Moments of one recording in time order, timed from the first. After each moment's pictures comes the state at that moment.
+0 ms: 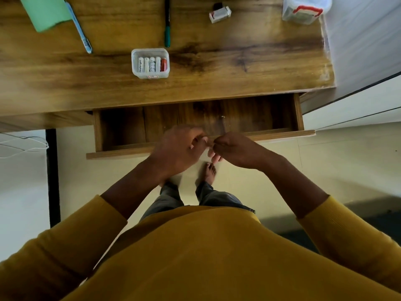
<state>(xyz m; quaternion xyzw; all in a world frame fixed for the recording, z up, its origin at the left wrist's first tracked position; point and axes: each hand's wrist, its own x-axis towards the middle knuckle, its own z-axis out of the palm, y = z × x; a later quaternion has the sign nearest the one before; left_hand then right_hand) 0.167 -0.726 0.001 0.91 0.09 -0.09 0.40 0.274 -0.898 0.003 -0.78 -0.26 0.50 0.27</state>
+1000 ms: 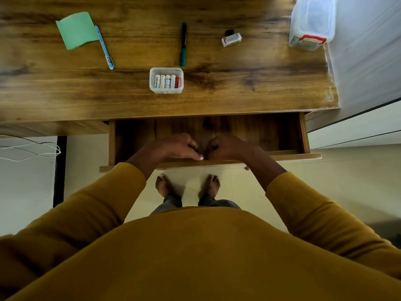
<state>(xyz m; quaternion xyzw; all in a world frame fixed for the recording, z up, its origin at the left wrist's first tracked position) 0.207 -0.665 -0.053 0.83 0.14 -0.40 0.36 0.304 -0.842 -0.031 -0.81 -0.35 0.47 0.03</state>
